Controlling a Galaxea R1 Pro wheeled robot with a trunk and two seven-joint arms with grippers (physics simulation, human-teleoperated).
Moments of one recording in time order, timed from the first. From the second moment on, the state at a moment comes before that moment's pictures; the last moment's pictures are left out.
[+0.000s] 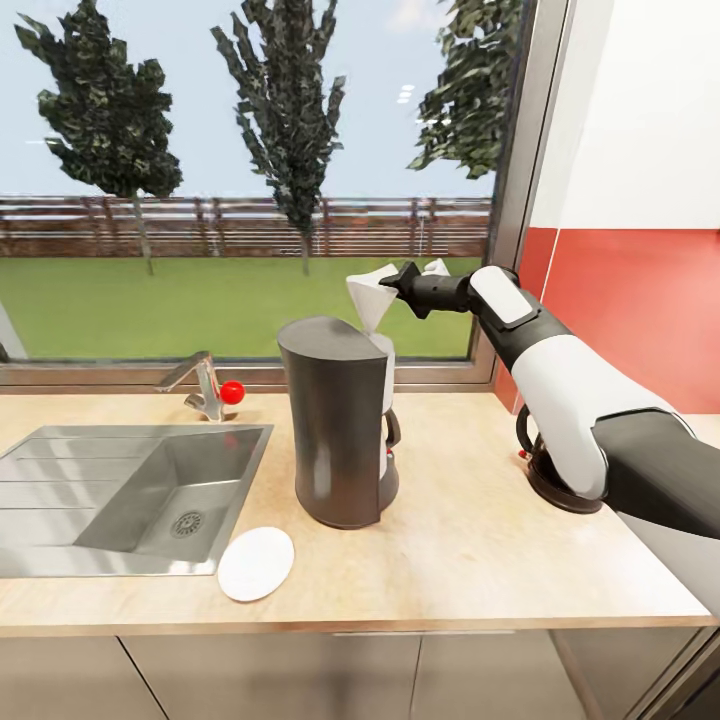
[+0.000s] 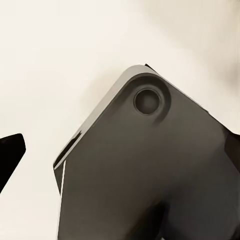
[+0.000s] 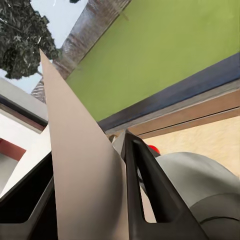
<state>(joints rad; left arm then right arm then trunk) 0.06 -0.01 0.08 -0.02 0.61 -0.35 -0.03 -1.57 0.06 0.18 -0.43 -1.12 0.71 -0.01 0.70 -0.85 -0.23</state>
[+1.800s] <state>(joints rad) 0.06 -0.01 0.08 -0.02 0.61 -0.35 -0.03 -1.57 0.06 0.18 -0.43 -1.07 0.71 -0.01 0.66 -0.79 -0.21</state>
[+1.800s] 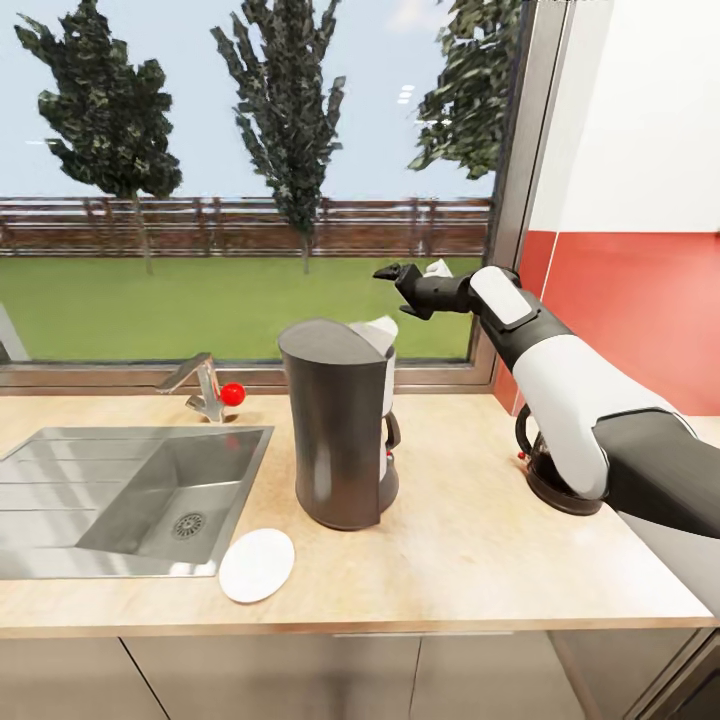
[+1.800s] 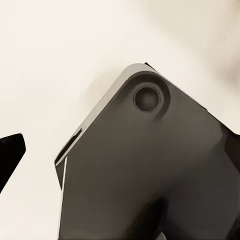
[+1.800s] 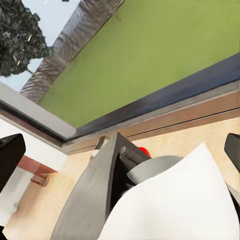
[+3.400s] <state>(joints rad) 0.06 -0.01 0.08 -0.03 0.61 -0.37 -0.03 -1.57 -0.07 0.18 -0.35 -1.01 0.71 -0.02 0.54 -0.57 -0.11</state>
